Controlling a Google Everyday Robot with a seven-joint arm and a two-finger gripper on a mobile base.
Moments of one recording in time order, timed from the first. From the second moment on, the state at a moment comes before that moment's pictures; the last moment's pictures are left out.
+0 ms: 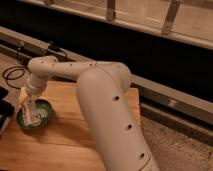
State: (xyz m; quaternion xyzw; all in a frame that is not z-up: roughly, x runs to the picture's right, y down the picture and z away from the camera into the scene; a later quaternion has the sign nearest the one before) arm -0.409 0.054 0.779 -0.46 -0.09 0.46 0.76
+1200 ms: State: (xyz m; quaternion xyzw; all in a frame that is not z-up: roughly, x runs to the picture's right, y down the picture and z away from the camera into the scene) arm -0.408 0.055 0.779 -0.46 -0.09 0.46 0.76
